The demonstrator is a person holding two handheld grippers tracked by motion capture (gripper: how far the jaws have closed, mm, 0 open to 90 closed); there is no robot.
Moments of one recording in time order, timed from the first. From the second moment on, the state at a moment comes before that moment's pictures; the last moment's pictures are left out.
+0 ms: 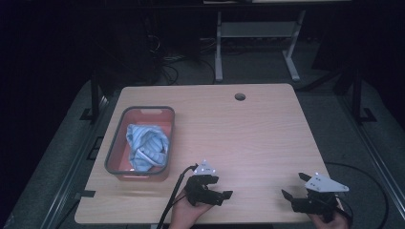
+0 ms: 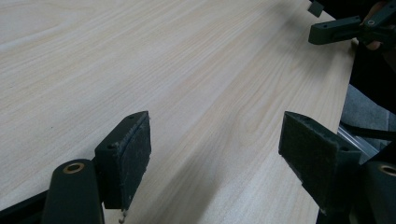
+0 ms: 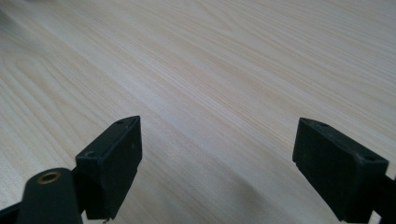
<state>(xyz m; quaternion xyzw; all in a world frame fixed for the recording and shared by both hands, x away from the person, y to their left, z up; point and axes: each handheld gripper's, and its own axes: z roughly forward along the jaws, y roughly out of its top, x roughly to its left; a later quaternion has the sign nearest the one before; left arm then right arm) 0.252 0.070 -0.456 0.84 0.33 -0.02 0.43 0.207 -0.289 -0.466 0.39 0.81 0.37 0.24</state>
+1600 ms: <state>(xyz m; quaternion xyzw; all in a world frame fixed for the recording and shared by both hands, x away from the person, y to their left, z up) 0.306 0.048 -0.406 0.83 0.34 -0.01 0.43 0.207 -0.288 -0.465 0.39 0.80 0.38 0.24</state>
